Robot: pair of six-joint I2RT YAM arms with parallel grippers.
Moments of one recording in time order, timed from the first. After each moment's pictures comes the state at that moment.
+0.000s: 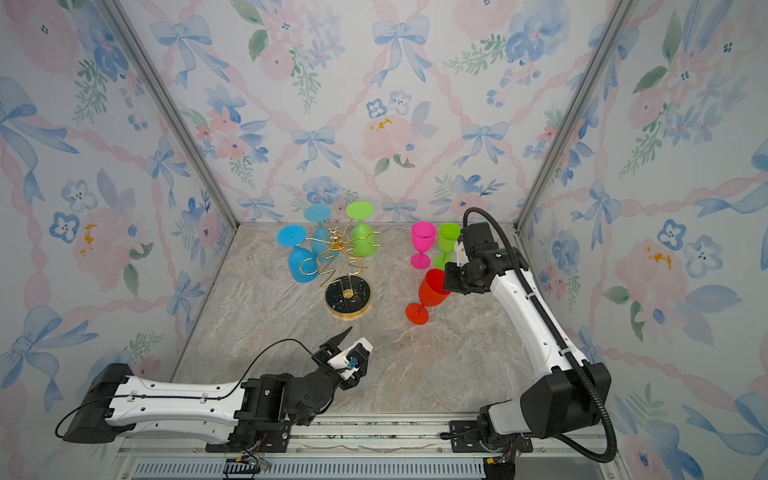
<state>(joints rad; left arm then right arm) -1.50 0.97 0.61 0.01 -0.94 0.15 0.21 1.41 1.41 -1.08 -0.10 0.30</state>
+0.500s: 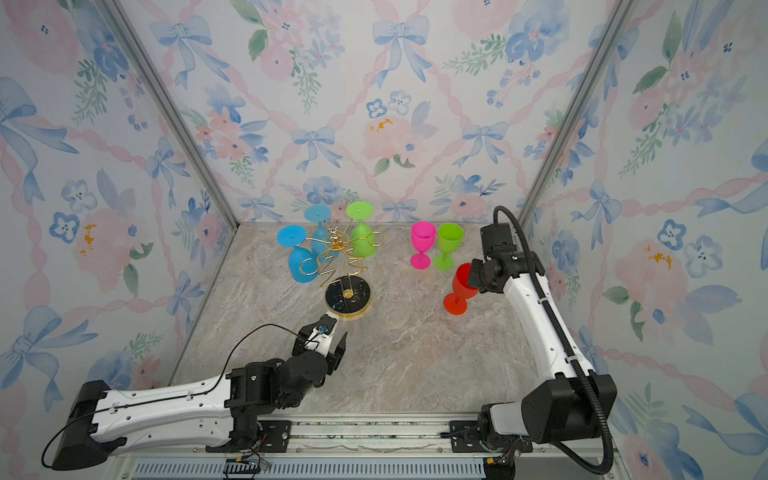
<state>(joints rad) -1.27 0.90 0.61 -0.29 -0.89 -0.27 0.07 1.38 1.39 -1.05 0.20 0.36</state>
